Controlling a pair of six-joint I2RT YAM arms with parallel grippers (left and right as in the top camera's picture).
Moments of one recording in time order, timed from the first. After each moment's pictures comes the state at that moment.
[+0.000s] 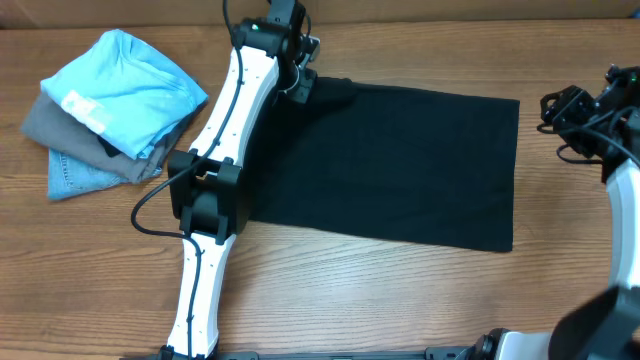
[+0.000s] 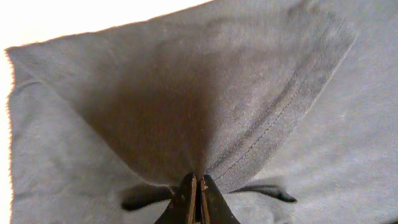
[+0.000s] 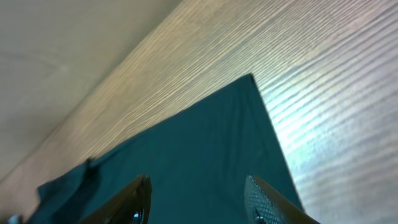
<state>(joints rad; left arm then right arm) -0.30 2.51 2.51 -1.27 0.10 0.05 -0.41 1.58 1.29 -0.55 -0.34 0.39</state>
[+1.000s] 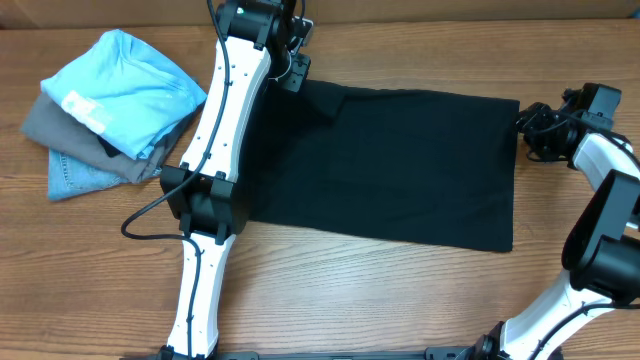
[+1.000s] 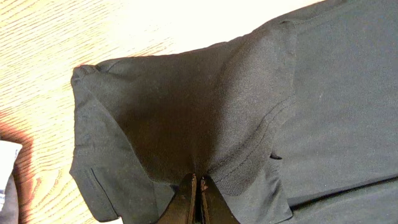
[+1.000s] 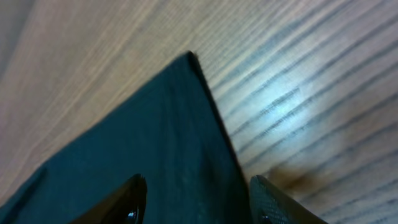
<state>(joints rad) -0.30 2.51 2.75 -1.50 0.05 0.05 -0.41 2.01 1.29 -0.27 -0.35 0.42</state>
